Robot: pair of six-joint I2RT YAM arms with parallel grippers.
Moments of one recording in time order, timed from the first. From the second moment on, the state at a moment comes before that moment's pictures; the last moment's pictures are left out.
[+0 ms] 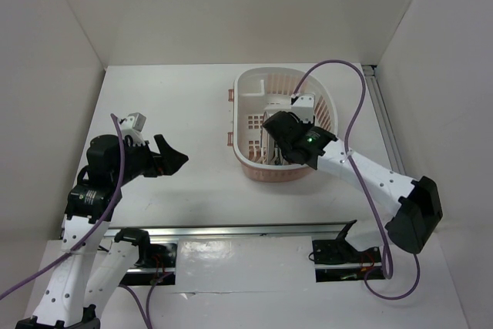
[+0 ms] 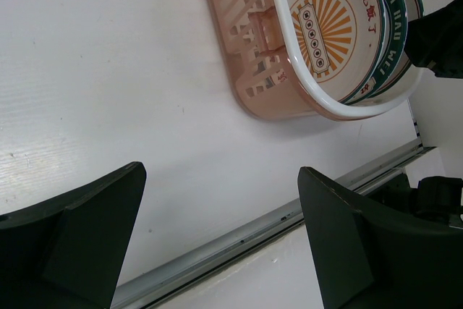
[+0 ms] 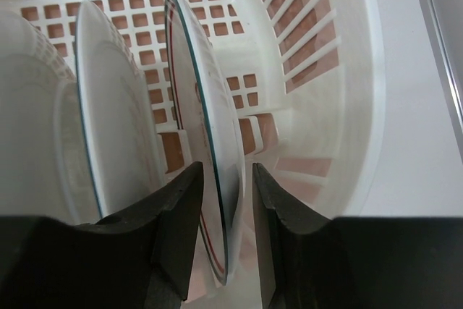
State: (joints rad) left arm -0.12 0.63 0.84 -0.67 0.40 -0.42; right arm 0.78 1.36 1.14 -0.76 0.87 0.64
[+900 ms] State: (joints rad) left arm -0.12 0.54 0.84 -0.70 0.31 -0.42; right arm 1.00 1.19 1.41 -1.03 0.89 0.67
